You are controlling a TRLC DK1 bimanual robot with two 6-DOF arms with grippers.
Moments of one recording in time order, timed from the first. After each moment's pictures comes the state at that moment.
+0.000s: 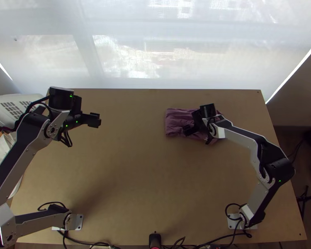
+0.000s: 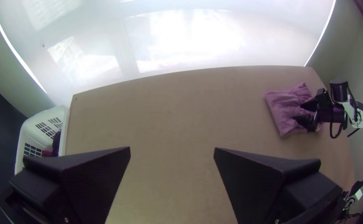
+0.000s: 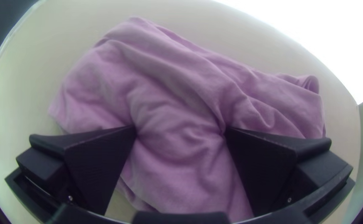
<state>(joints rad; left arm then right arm) -0.27 1.31 1.41 -0.87 -0.15 -0.07 0.32 1.93 1.13 -0.16 -0.01 -0.17</state>
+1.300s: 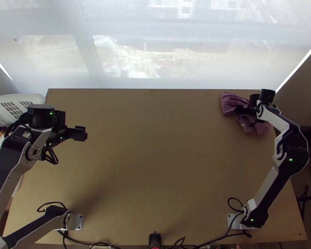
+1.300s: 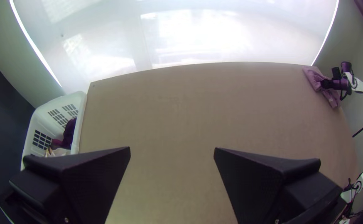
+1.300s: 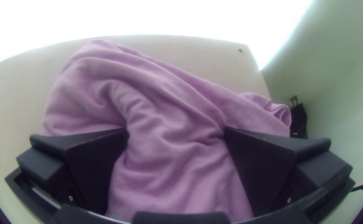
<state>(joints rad) -0.19 1.08 1.23 -0.90 -0.15 -0.03 -0.24 2.16 1.48 -0.15 0.01 -0.24</state>
